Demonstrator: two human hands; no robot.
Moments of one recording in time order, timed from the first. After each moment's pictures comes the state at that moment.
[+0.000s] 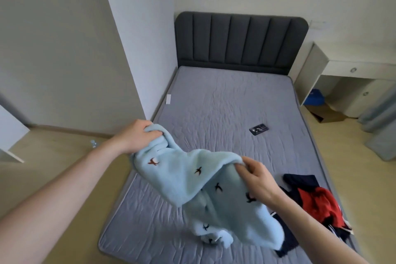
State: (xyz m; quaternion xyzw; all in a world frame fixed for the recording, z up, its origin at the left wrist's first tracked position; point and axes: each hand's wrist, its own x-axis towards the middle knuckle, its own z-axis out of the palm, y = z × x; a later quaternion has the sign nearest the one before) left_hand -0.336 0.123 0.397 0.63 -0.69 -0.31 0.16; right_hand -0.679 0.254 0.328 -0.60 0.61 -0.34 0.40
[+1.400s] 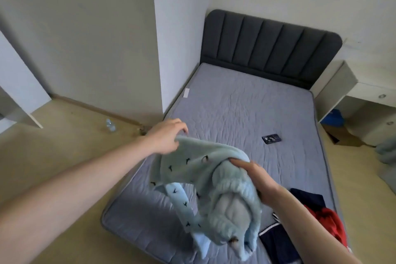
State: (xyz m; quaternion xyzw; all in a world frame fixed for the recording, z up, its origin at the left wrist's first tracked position) left_hand -0.313 0.129 0.338 0.56 -0.81 -0.15 0.03; right_hand -0.611 0.227 0.337 -0.36 0.58 -0.29 0.67
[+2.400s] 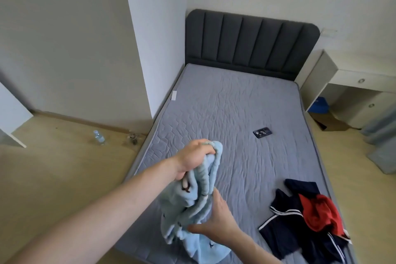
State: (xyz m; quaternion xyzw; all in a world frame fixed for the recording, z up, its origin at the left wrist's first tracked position) left_hand -0.428 0.184 0.369 0.52 -0.54 -0.62 0.25; right_hand -0.552 0.296 0.254 -0.64 0.63 -0.17 0.41
